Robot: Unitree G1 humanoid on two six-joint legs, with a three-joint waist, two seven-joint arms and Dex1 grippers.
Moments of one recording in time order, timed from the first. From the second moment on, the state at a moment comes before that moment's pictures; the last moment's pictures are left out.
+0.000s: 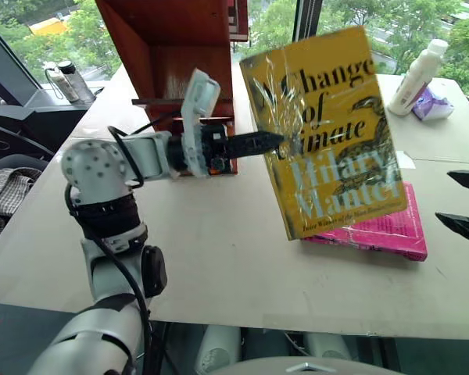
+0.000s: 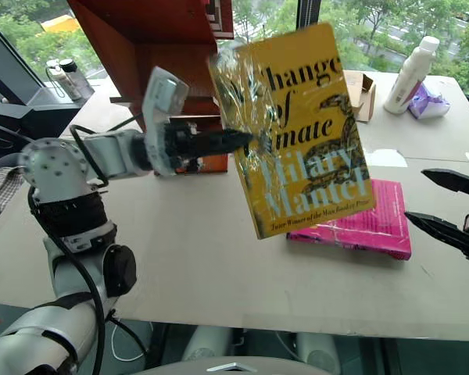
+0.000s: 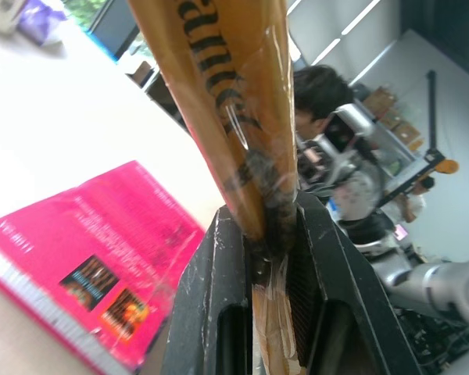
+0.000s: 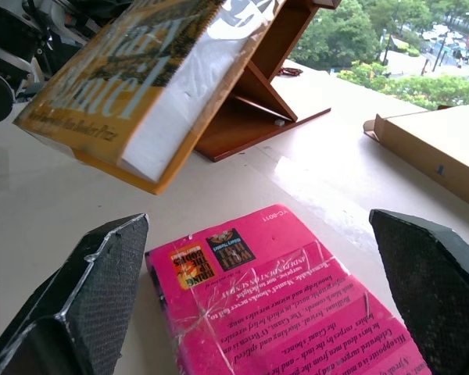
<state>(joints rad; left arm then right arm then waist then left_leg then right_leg) -0.92 0.40 0.39 -0.04 -1.16 1.59 -0.60 0.06 -0.89 -0.66 -0.17 0.85 0.41 1.29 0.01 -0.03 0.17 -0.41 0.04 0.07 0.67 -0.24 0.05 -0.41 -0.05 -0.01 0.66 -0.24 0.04</state>
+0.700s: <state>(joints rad) -1.09 0.89 -0.06 -0.42 -0.27 0.40 -0.85 -0.28 -0.89 -0.50 0.06 0.77 0.36 1.27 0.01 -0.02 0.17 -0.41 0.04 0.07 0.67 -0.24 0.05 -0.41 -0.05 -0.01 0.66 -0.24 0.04</state>
